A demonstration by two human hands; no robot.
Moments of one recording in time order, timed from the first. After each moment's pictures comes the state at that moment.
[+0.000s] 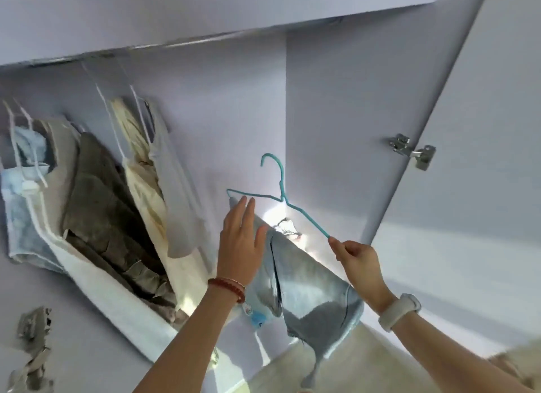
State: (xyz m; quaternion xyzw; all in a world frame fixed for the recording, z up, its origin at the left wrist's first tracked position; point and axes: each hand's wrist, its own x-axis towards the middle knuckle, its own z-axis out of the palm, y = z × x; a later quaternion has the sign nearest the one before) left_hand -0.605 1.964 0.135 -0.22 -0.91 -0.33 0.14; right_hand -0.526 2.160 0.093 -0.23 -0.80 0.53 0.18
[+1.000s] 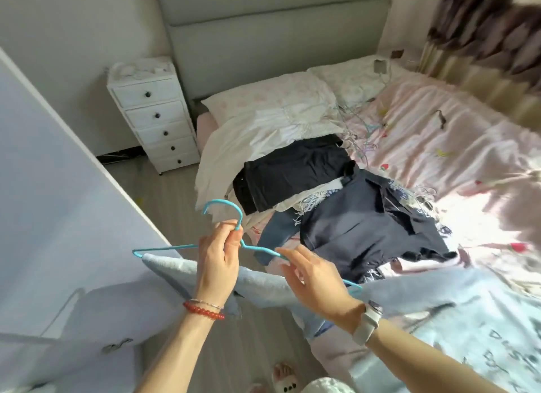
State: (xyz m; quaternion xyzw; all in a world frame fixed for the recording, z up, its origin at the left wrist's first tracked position) left_hand -0.238 2.334 0.099 -0.67 -0.55 -0.45 -0.22; right_hand -0.067 2.288 0.076 -0.59 -0.75 0.16 0.25
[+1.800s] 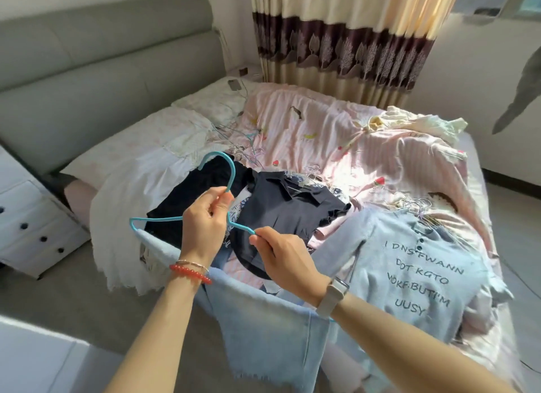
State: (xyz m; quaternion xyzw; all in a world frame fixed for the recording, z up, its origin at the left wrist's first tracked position) left_hand -0.147 2.382 0.158 -0.75 -0.34 -0.41 -0.39; right_hand -0.062 2.265 0.122 -0.73 -0.56 -0.01 0.39
